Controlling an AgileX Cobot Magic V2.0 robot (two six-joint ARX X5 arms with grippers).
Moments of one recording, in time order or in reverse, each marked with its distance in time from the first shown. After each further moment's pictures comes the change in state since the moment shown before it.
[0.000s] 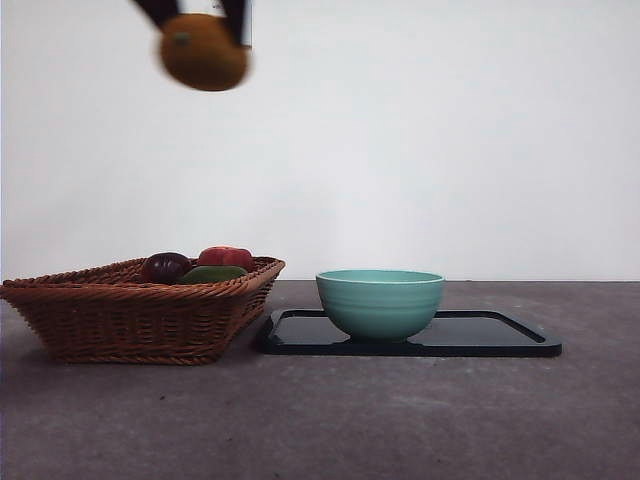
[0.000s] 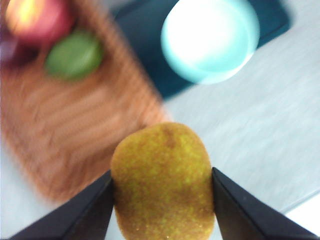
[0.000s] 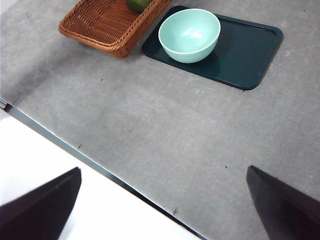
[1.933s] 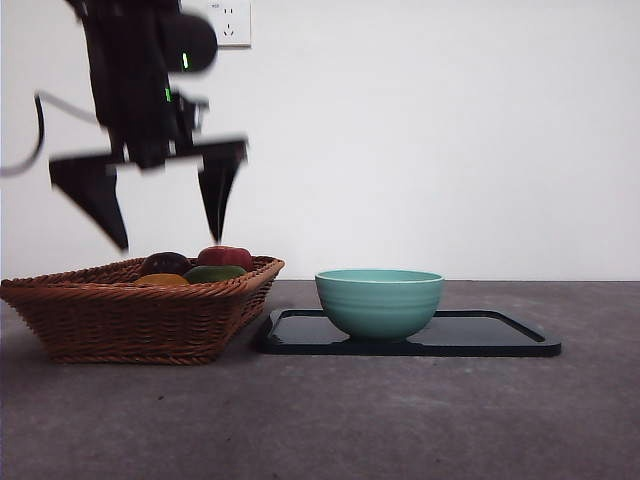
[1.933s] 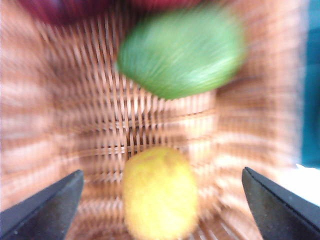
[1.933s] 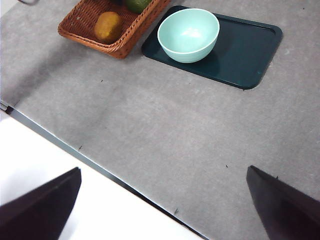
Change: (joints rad) left arm 0.215 0.132 -0.348 0.496 0.000 -0.161; right arm 0.000 0.000 0.000 0.000 0.000 0.014
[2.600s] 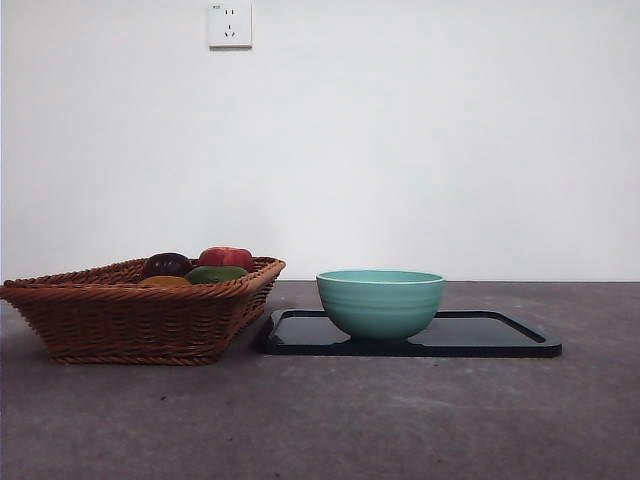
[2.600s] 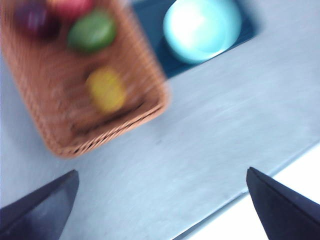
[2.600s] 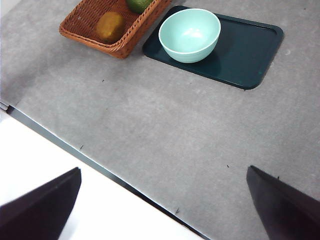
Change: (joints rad) left arm -0.069 -0.644 0.019 -0.417 0.179 0.256; right arm 0.000 0.000 0.000 0.001 -0.002 0.000
